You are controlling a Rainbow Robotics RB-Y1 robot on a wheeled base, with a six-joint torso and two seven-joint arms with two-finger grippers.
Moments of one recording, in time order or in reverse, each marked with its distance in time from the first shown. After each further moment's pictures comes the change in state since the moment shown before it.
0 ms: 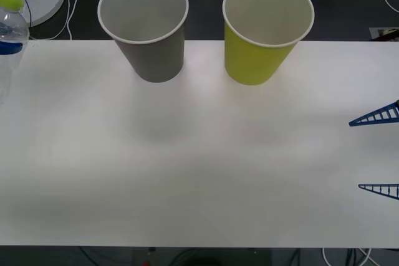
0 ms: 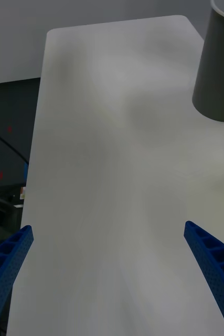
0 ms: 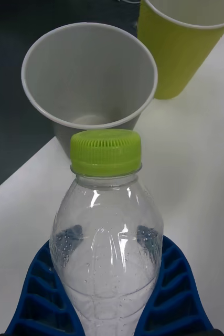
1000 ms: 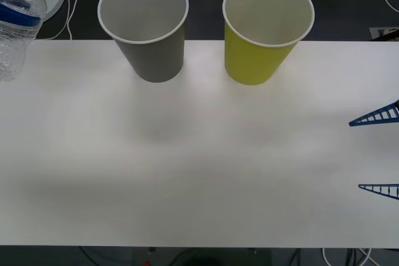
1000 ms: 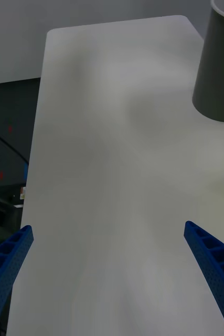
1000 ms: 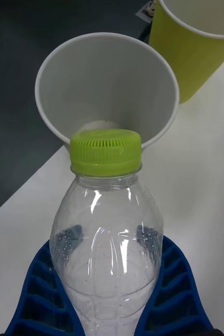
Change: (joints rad) right arm 0.000 0.000 0.000 0.000 0.000 0.000 0.000; left arm -0.613 -0.032 -0.510 0.208 -0.074 -0.090 0.058
